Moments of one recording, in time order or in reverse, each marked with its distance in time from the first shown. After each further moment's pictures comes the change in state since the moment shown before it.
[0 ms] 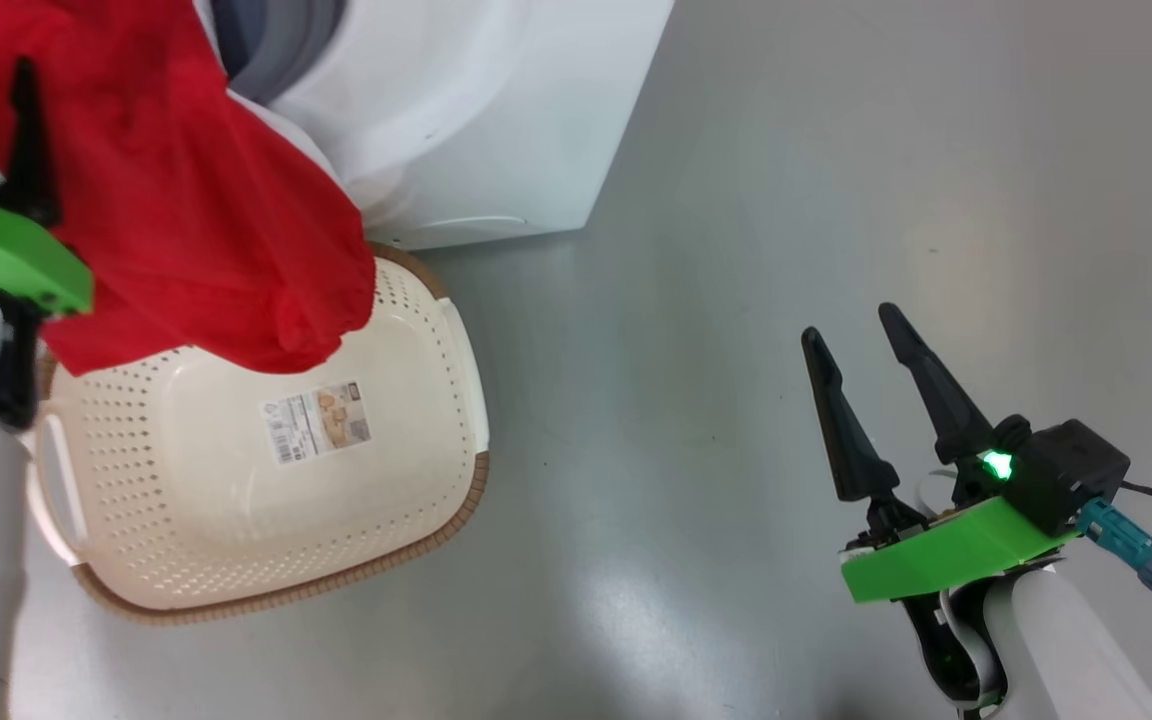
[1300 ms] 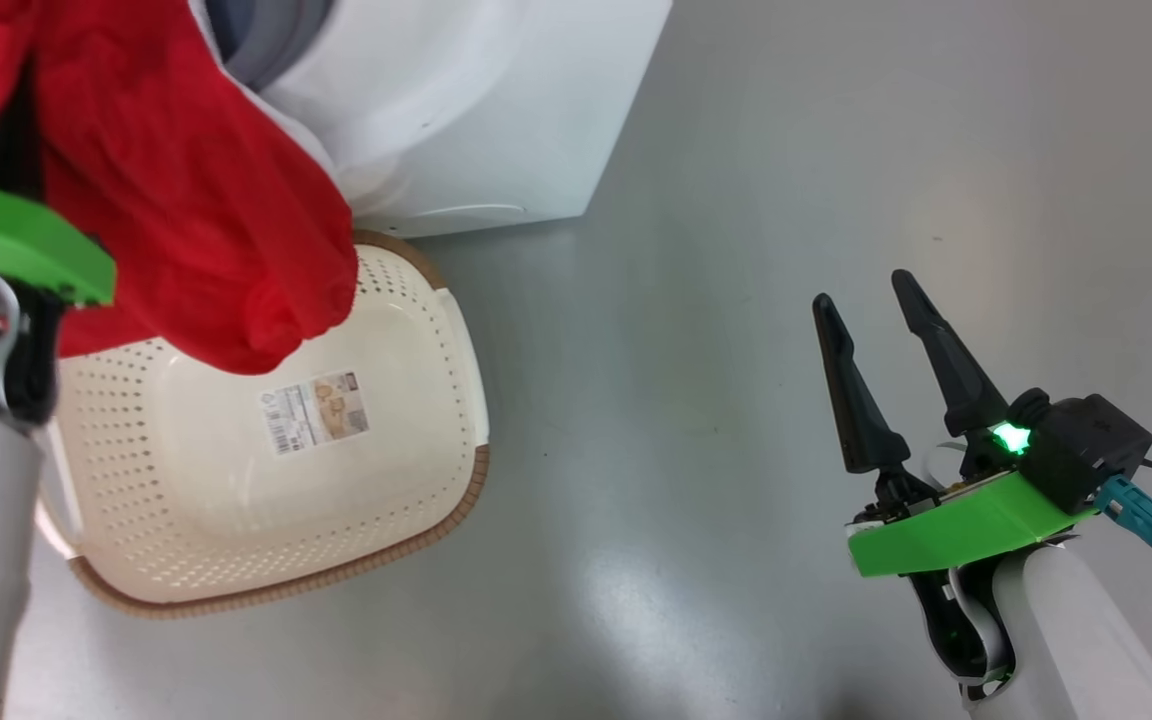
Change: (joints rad) left arm -0.002 0.048 -0.160 -0.075 -0.183 0.000 0.000; right arm -0.036 0.000 -0.011 -0.013 0.018 0.000 0.000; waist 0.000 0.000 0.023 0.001
